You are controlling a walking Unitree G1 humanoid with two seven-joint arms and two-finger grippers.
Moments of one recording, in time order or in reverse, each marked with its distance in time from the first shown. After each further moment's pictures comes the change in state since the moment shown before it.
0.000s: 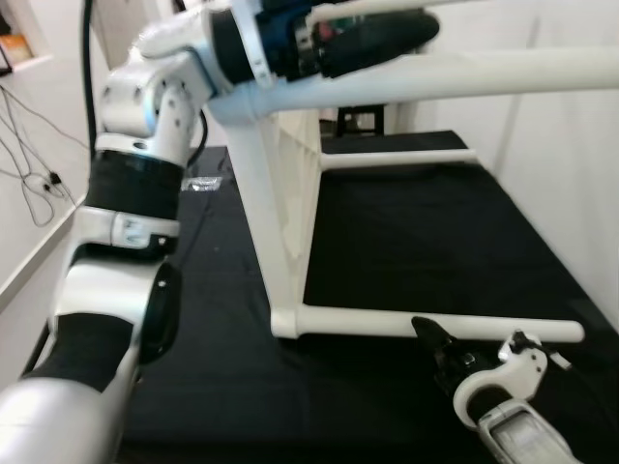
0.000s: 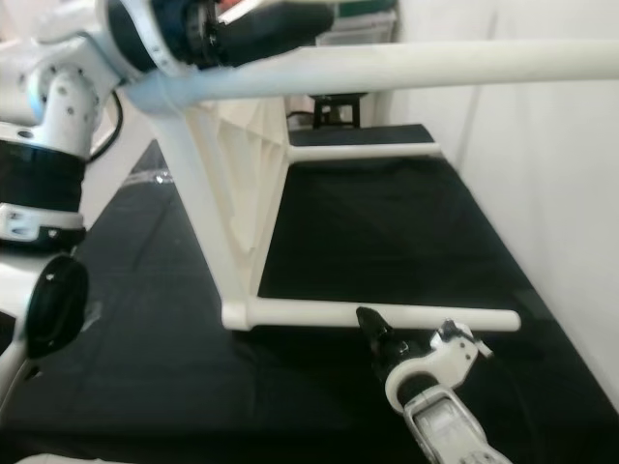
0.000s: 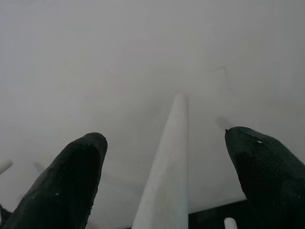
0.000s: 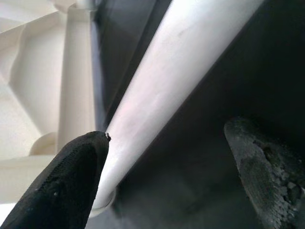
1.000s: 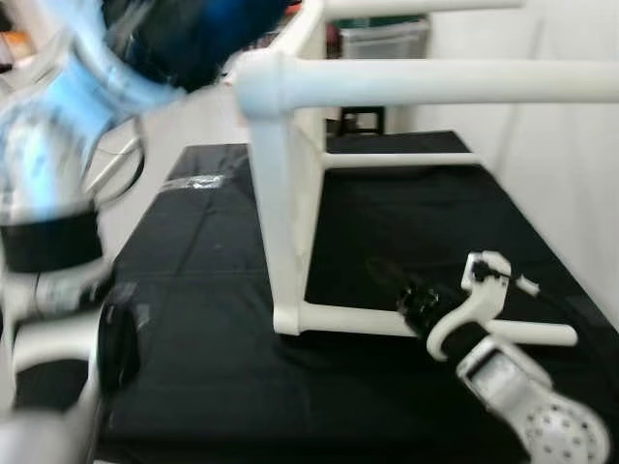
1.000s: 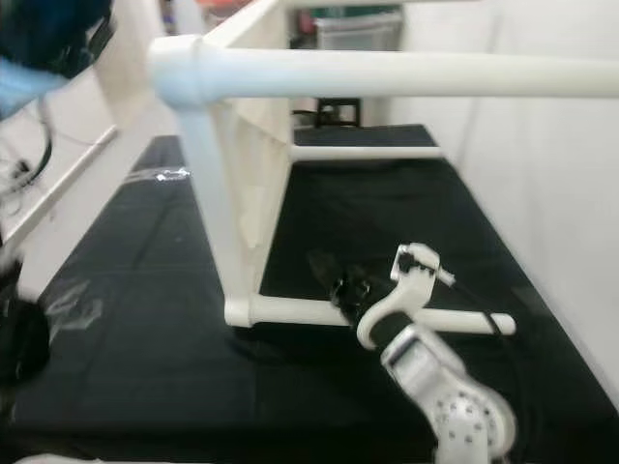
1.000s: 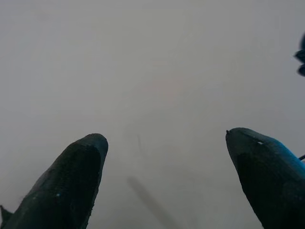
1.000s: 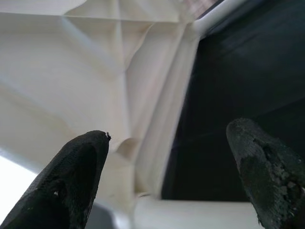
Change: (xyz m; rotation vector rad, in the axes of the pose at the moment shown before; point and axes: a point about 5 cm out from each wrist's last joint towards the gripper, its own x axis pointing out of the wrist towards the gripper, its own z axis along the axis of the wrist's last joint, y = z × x) left arm -0.078 -0.054 0.024 -0.284 -0.285 -0.197; right arm 0.028 0.080 0.037 -0.498 -0.118 0.260
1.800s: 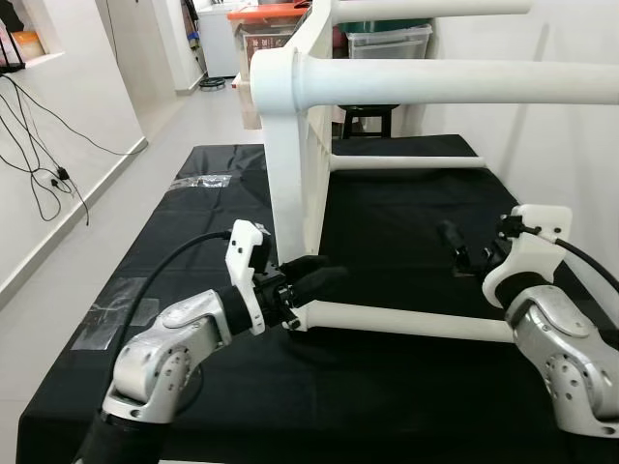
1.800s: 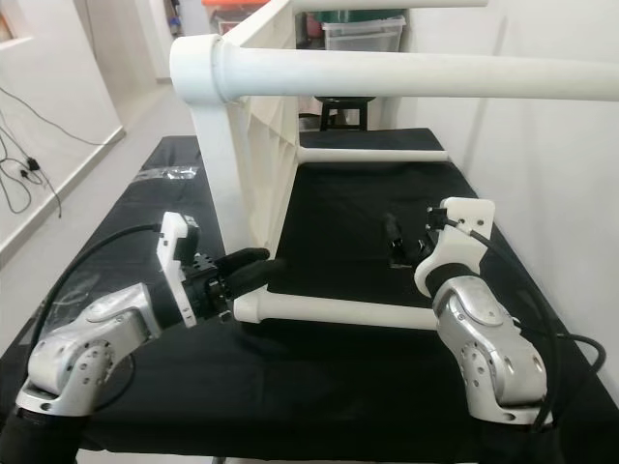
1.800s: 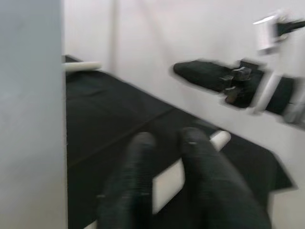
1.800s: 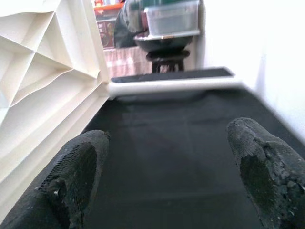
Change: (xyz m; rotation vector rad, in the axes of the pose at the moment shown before) left arm -0.055 -0.043 -0.203 -0.225 0.410 0.817; right arm 0.013 -0.026 0.069 -0.644 -0.209 -0.290
